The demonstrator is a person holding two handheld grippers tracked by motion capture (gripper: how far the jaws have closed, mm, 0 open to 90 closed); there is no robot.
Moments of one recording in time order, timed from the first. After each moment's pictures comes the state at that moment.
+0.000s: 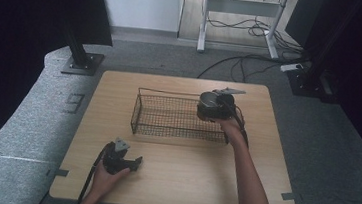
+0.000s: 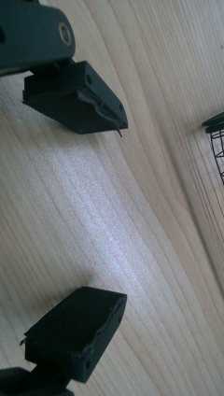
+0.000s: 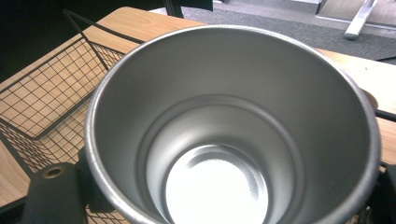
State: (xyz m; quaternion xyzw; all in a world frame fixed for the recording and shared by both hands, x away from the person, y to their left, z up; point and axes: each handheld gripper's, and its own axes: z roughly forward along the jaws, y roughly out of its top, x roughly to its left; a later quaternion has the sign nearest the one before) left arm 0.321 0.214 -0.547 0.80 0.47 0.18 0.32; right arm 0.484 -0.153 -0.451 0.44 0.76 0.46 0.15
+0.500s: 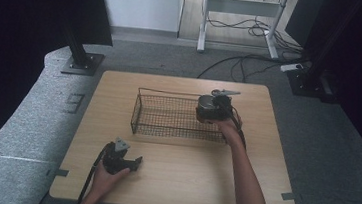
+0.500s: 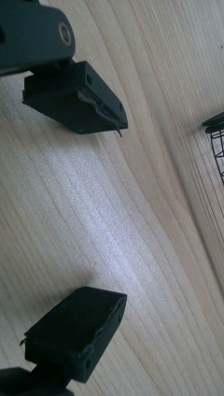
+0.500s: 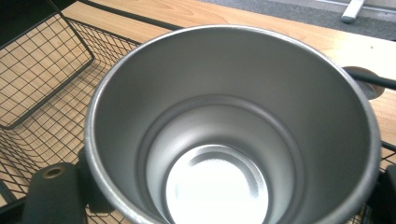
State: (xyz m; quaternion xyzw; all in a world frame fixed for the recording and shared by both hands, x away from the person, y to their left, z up) left arm 0.321 0.214 -0.547 0.80 0.47 0.18 0.32; right arm 0.493 -0.147 -0.468 0.45 0.77 0.43 0.15
